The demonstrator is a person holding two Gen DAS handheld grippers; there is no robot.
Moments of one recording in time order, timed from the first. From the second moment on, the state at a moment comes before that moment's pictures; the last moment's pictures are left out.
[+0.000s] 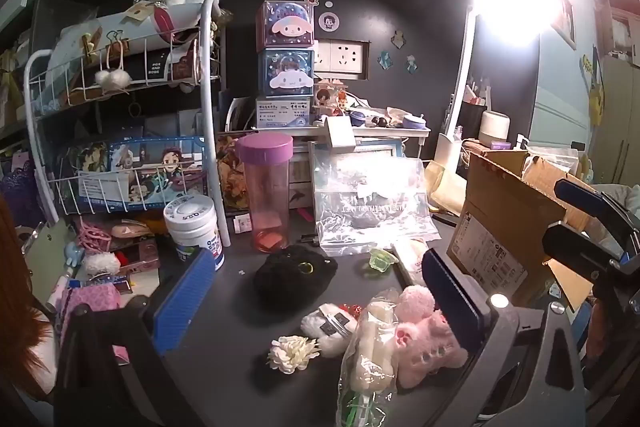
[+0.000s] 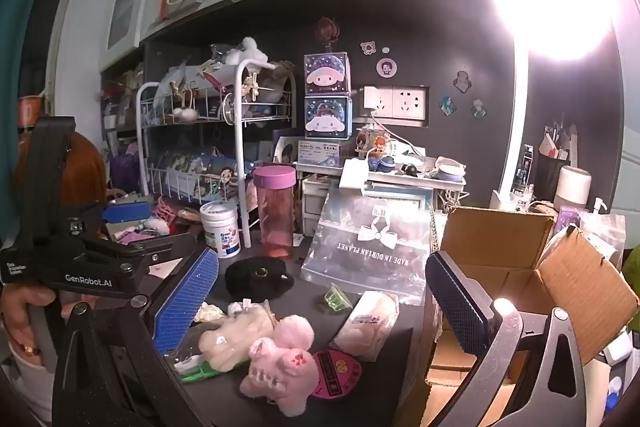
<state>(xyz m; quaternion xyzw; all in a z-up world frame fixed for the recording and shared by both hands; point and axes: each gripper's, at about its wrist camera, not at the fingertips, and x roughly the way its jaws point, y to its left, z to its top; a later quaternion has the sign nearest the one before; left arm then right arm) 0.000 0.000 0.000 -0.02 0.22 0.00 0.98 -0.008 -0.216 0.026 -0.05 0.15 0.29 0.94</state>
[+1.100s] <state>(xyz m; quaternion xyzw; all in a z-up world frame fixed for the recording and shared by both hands) 0.001 0.002 -0.005 -0.03 0.22 0.01 0.98 -0.012 -0.212 0.023 -0.06 0.14 0.30 0.94</state>
